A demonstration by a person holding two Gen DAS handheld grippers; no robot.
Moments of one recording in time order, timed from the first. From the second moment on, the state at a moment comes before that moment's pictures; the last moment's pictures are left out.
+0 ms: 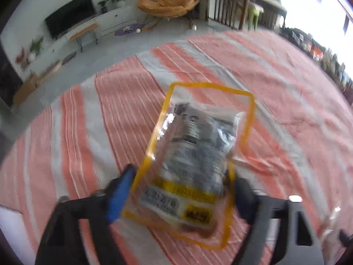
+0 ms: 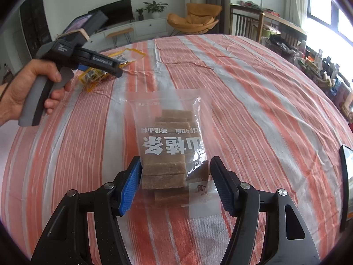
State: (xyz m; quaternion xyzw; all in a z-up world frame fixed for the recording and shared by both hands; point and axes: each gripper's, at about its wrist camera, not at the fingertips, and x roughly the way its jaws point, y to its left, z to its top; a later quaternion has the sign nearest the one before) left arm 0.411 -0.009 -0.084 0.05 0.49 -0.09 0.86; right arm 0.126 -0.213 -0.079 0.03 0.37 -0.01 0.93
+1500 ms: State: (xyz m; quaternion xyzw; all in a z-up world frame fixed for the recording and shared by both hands) left arm 0.052 0.165 0.032 -0.15 0.41 -0.08 0.90; right arm 0.094 -0.162 0.023 0.16 0.44 0.20 0.86
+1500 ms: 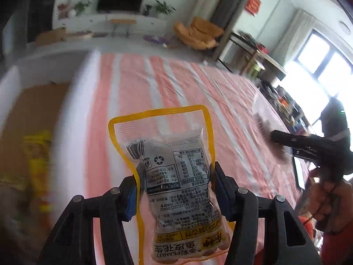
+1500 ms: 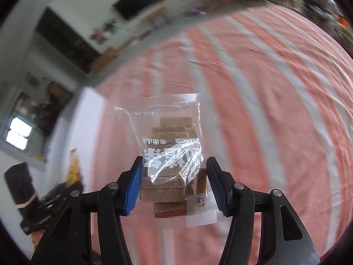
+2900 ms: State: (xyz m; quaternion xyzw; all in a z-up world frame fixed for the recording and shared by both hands) left arm -0.081 0.314 0.082 -0.05 0.32 0.34 0.88; right arm -0.018 0.180 0.083 -0.15 0.37 0.37 0.84
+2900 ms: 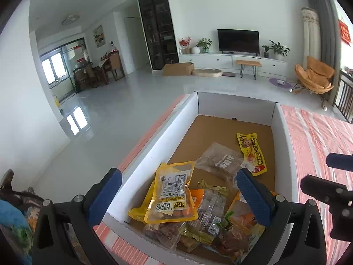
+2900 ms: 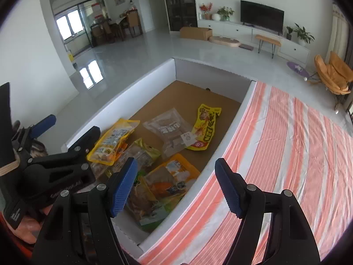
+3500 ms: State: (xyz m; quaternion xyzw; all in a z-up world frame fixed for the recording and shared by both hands) left arm -0.085 0.324 0.081 -0.09 0.34 0.32 0.88; right arm -0.017 0.190 0.078 -0.17 0.37 0.36 0.84
